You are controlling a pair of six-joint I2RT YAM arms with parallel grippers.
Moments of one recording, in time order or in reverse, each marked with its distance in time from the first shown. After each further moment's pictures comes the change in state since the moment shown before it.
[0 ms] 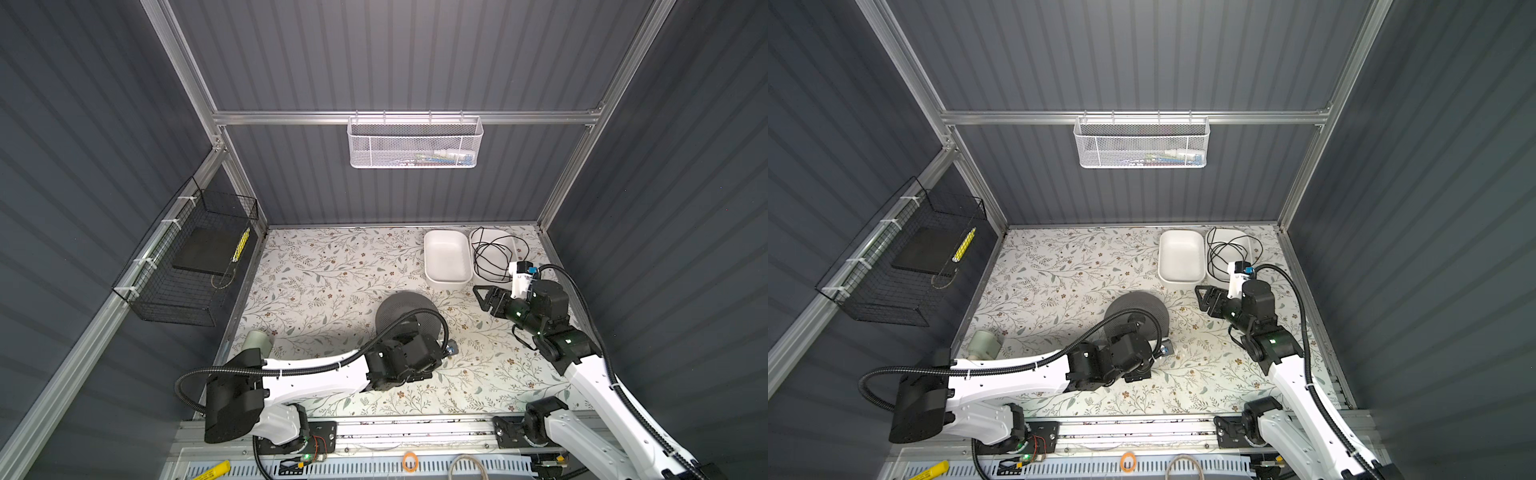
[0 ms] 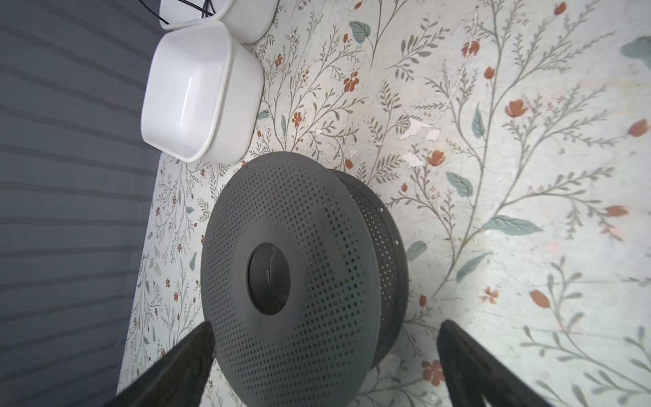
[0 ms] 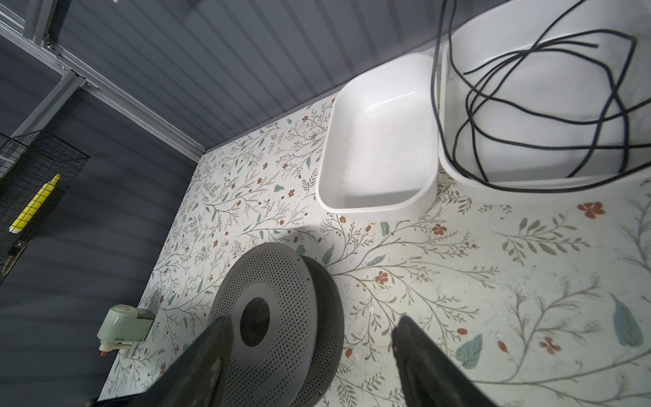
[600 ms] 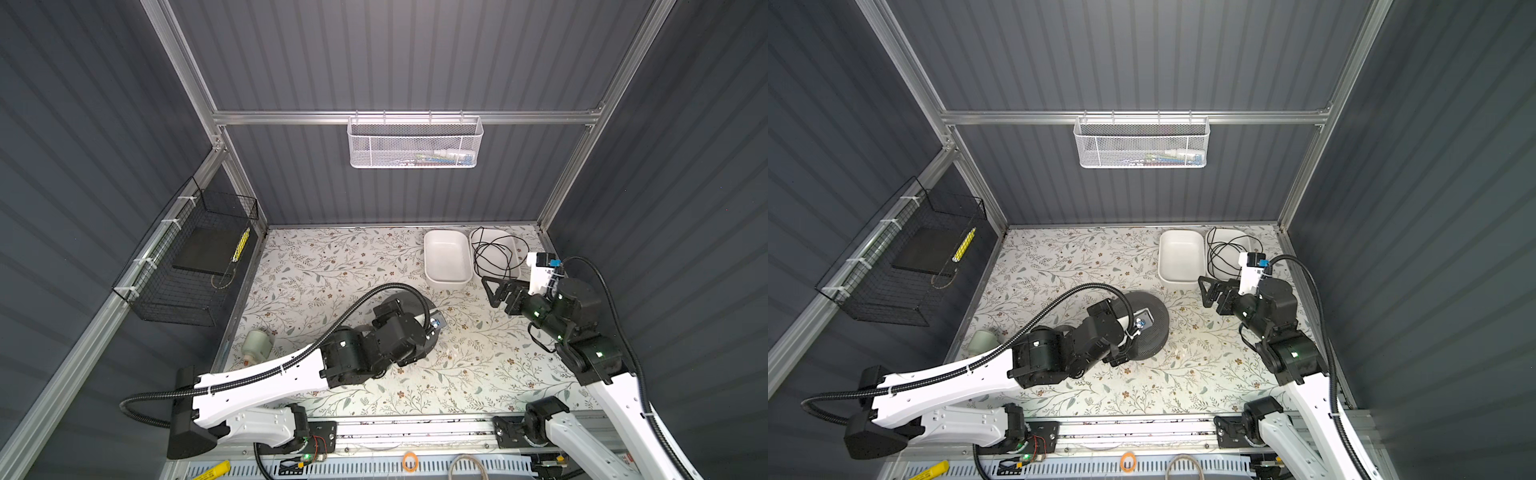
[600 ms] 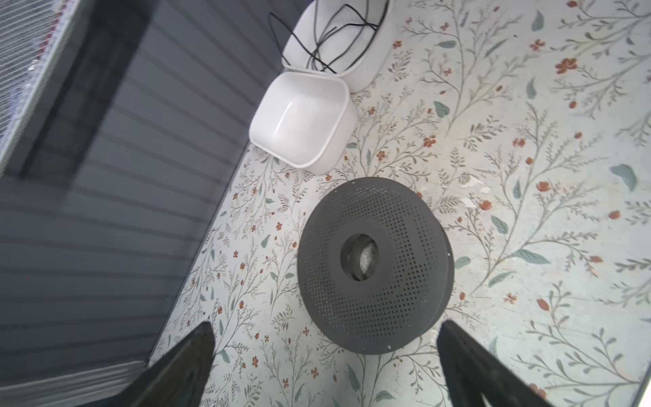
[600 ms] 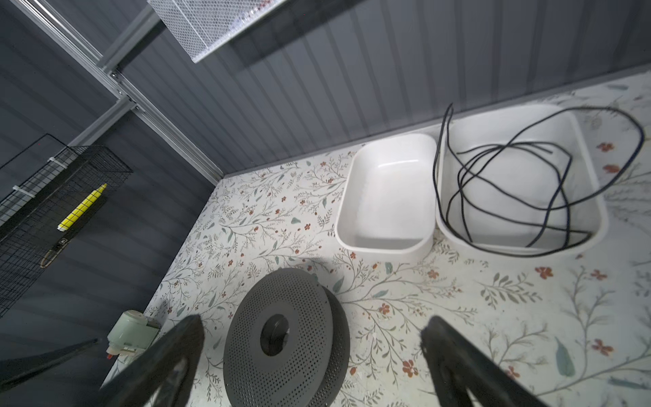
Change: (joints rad) left arm -0.002 -0.228 0.194 -0.229 -0.147 -0.093; right arm 0.023 -0.126 0.199 -0.178 0.071 -0.095
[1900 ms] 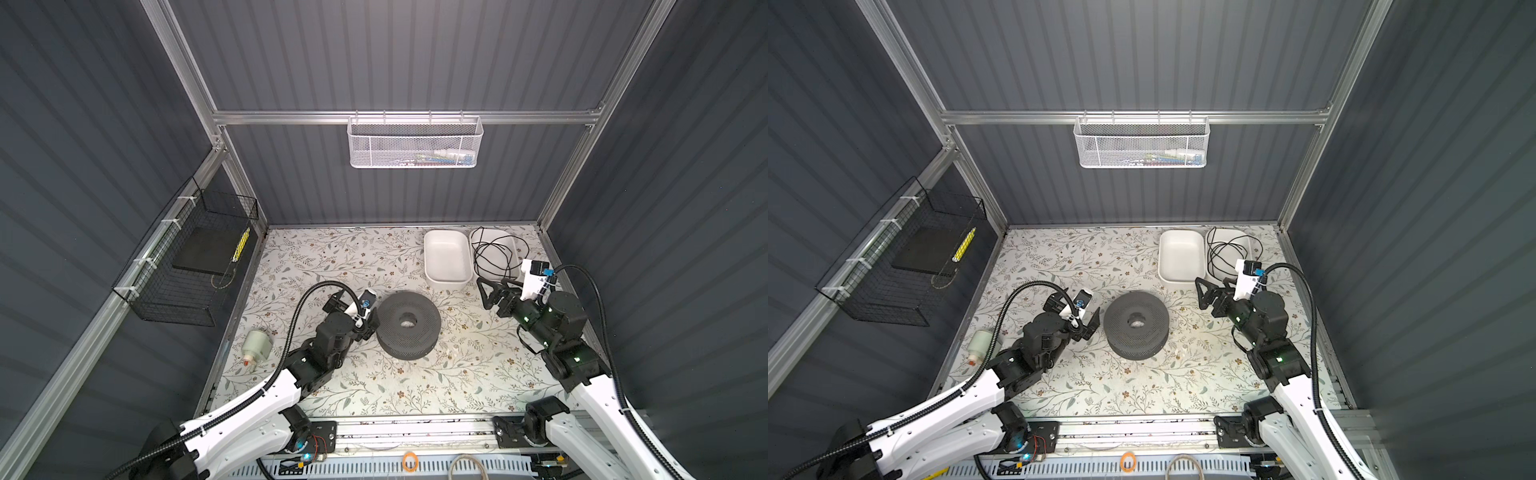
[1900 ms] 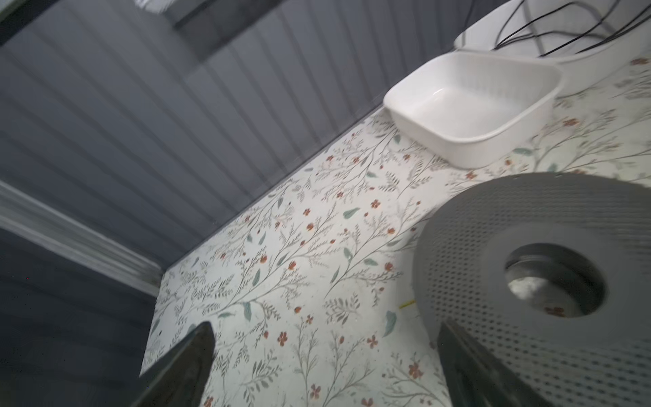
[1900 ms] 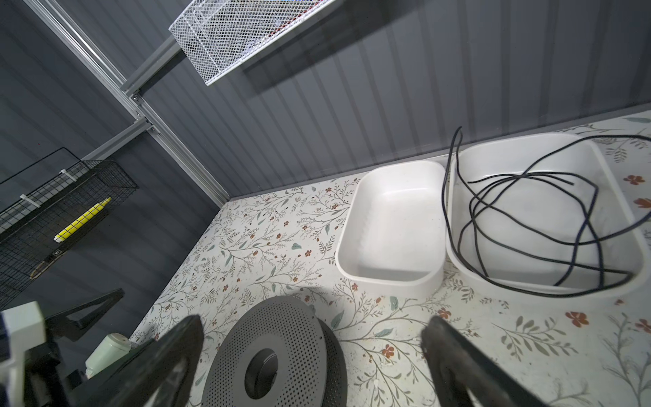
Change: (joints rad) left arm 0.563 -0.297 -0.698 0.802 0.148 0.048; right arm 0.003 -0.027 -0.259 0.367 -0.010 0.014
